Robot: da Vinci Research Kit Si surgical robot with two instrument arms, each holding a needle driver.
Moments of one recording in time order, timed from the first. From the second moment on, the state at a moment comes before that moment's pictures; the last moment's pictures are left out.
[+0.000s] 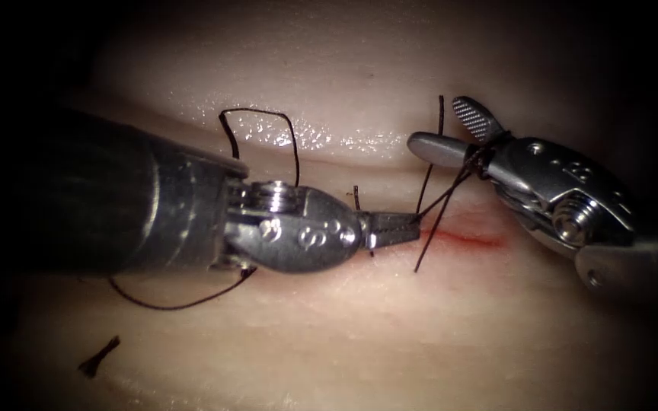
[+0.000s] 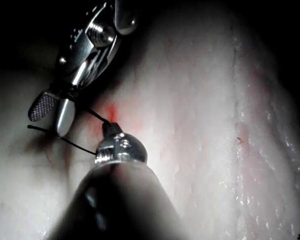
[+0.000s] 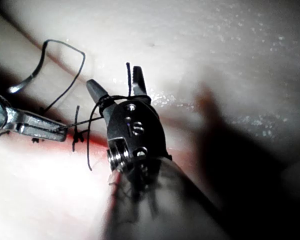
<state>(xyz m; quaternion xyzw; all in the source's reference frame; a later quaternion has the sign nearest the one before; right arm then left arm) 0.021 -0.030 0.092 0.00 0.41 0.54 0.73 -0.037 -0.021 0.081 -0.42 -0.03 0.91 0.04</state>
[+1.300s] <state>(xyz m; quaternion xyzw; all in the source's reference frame) 0.021 -0.038 0.090 -0.04 0.39 0.57 0.73 -0.031 -0.002 0.097 -0.32 -0.05 0.94 0.14</state>
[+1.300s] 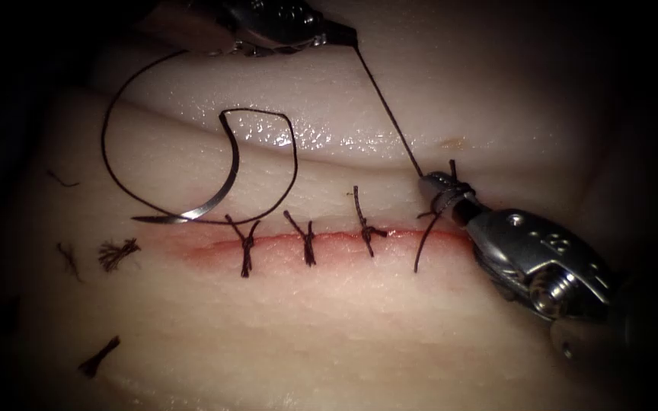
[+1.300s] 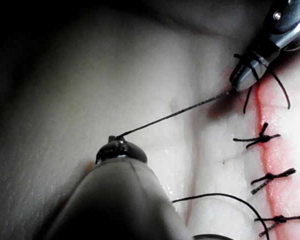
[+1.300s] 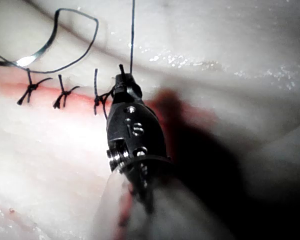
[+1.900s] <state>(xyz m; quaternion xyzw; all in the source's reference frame) 0.022 -0.045 0.089 -0.02 0.40 0.53 0.74 -0.034 0.008 0.102 -0.30 0.00 0.94 0.16</state>
